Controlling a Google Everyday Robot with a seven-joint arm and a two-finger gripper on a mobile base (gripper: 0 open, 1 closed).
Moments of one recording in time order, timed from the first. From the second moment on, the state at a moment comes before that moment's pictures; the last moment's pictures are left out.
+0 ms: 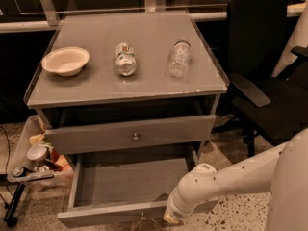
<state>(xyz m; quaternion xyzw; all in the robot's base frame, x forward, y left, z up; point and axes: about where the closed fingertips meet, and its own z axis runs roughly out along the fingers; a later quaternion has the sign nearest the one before) 0.382 -0.069 0.409 -0.54 0.83 0.13 0.06</state>
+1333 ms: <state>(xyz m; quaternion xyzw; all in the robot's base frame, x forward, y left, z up) 0.423 -0.071 0.395 -0.48 0.86 0.14 0.11</state>
